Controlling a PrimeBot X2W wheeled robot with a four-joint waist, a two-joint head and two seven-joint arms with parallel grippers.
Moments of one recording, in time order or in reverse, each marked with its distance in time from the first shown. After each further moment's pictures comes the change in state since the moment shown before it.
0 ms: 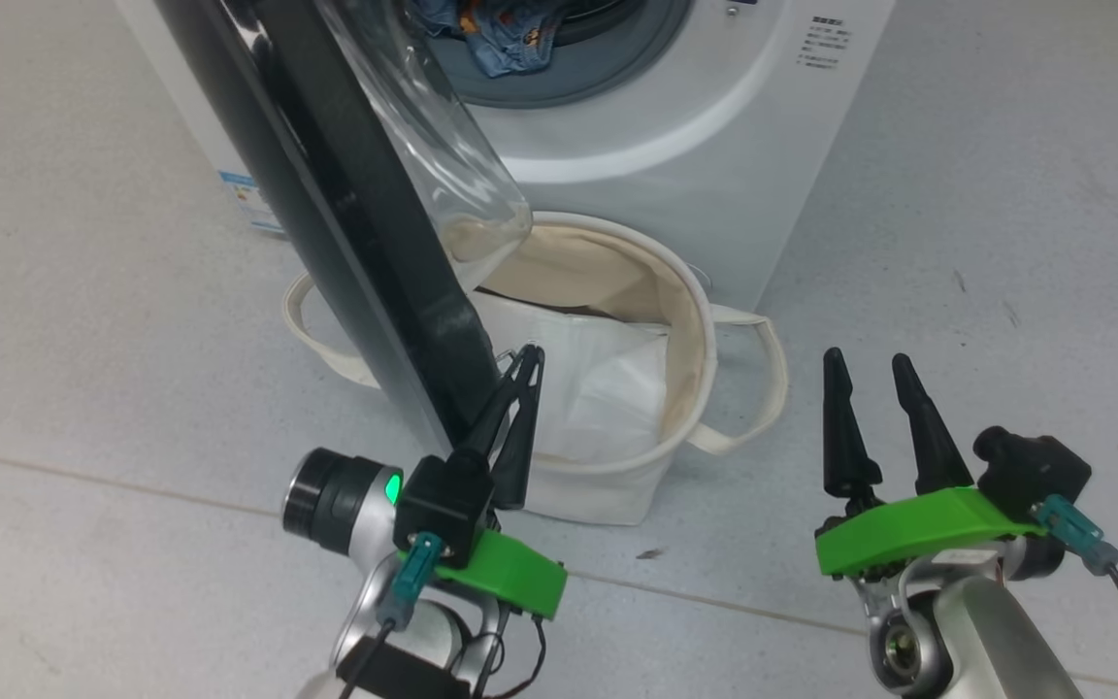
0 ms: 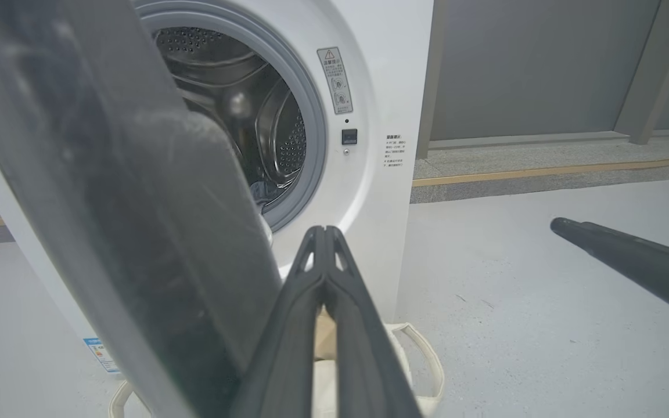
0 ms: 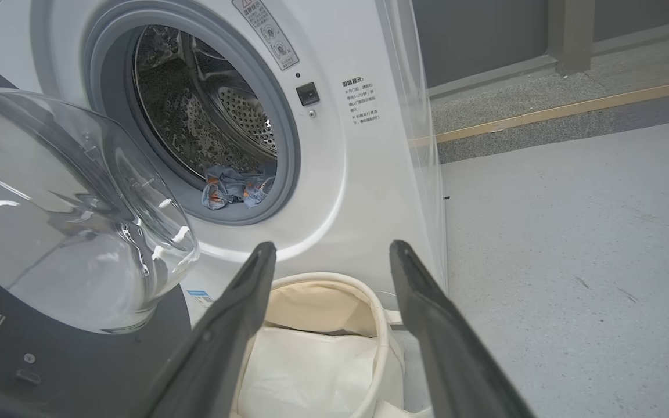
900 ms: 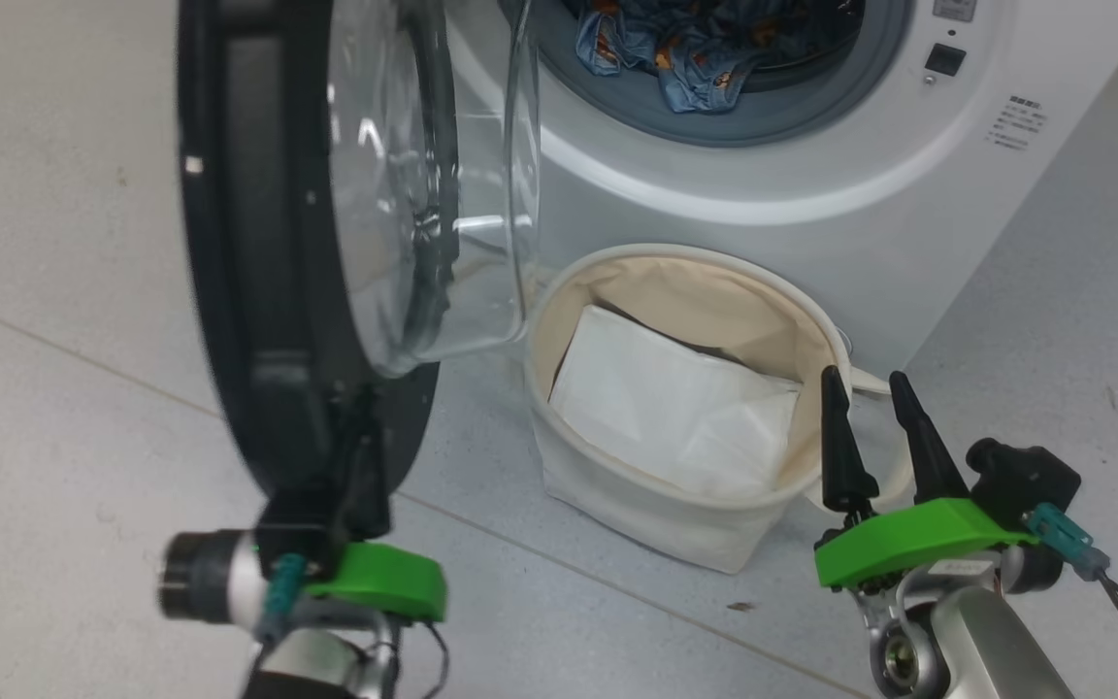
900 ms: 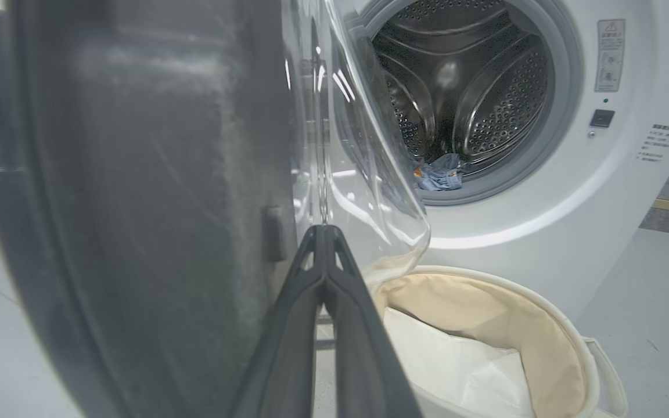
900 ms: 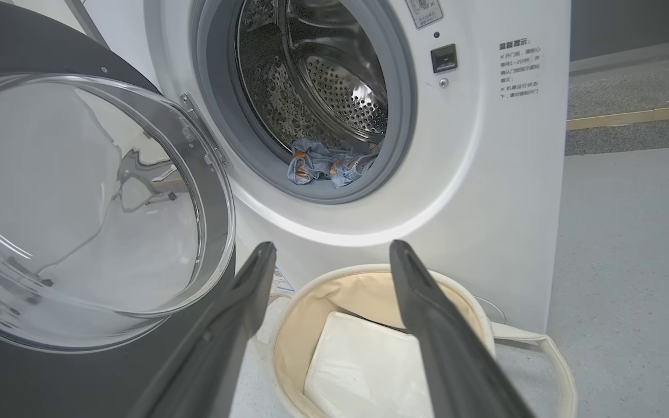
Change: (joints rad) left arm 0.102 0.042 0.131 0.036 -0.088 0.115 -0.028; right arm 0.005 0.000 0.001 0.039 -0.010 0.000 0.000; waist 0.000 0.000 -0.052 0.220
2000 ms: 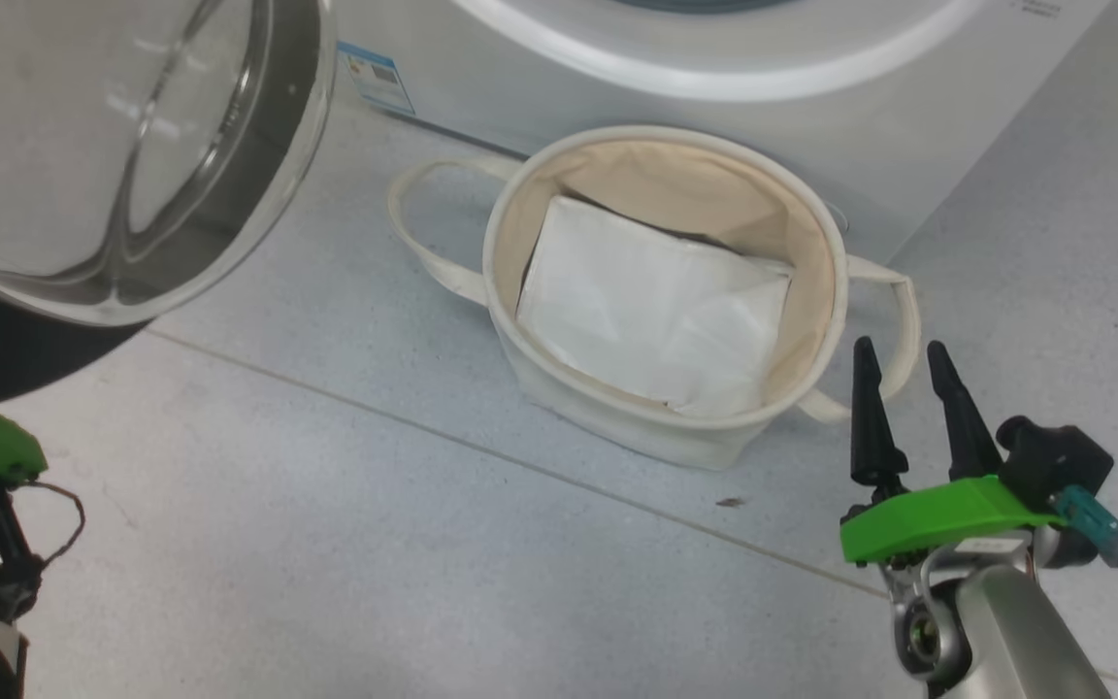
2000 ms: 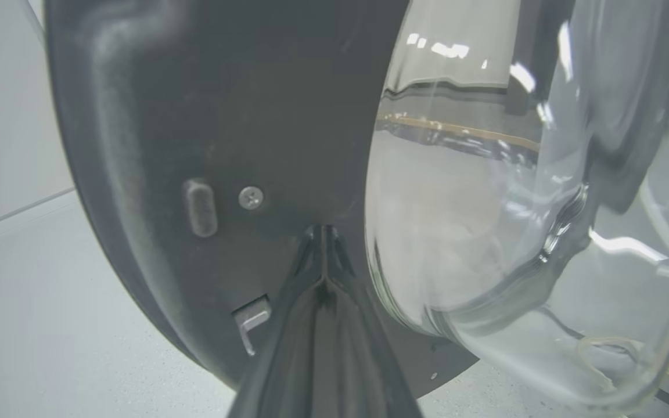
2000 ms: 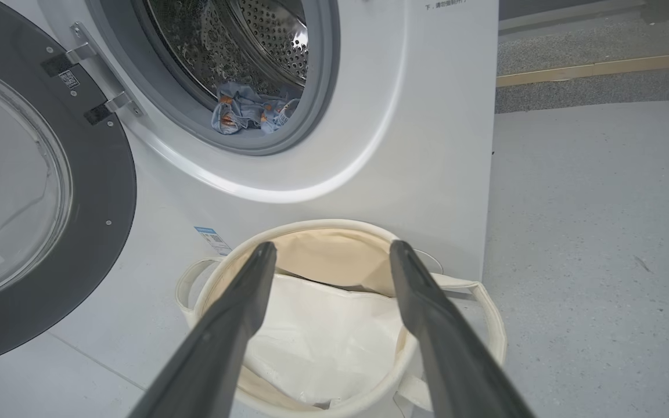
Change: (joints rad) left arm -0.213 0.283 0.456 0.299 -0.228 -0.006 -0.055; right arm -0.014 -0.005 -0.056 -0.028 -0.084 0.000 0.000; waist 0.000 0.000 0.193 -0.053
